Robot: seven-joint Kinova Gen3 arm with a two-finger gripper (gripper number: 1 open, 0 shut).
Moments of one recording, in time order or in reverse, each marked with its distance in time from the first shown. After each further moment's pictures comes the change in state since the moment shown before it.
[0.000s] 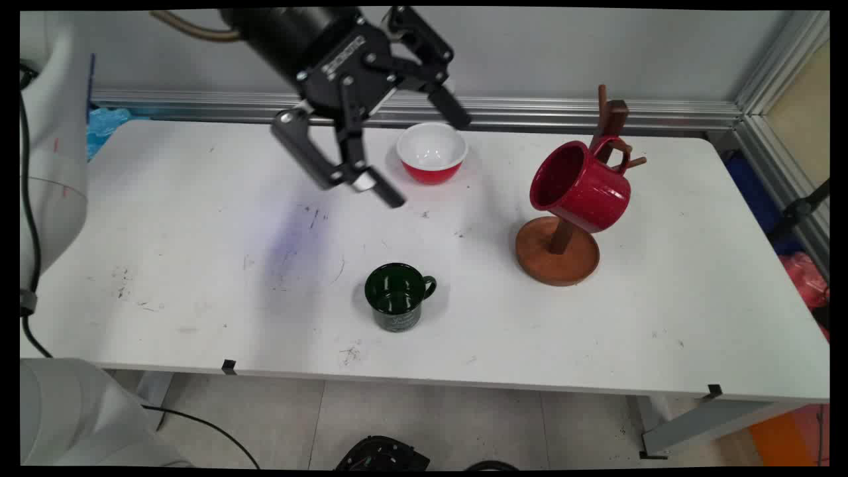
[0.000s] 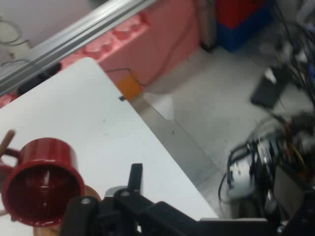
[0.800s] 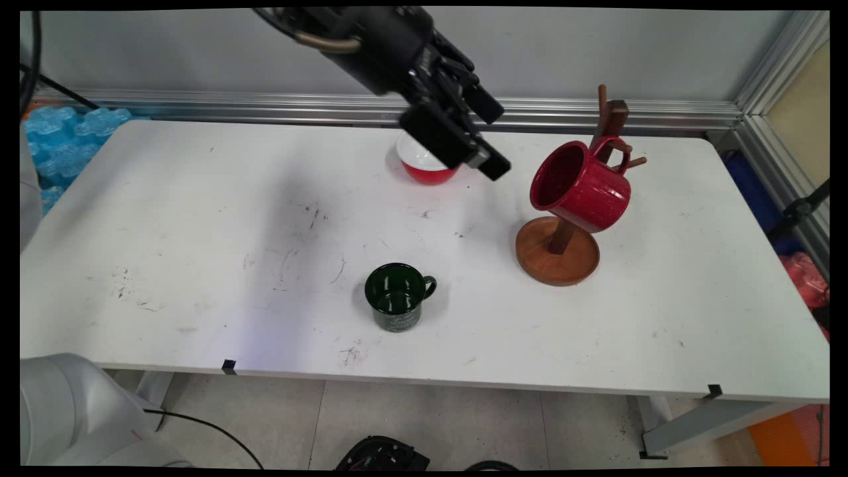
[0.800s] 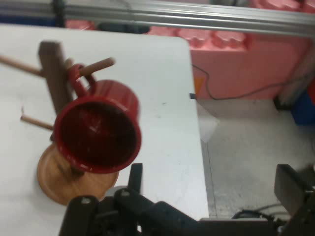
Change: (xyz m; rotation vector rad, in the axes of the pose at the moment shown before) arm -0.005 -0.020 0.051 0.228 0.005 -0.609
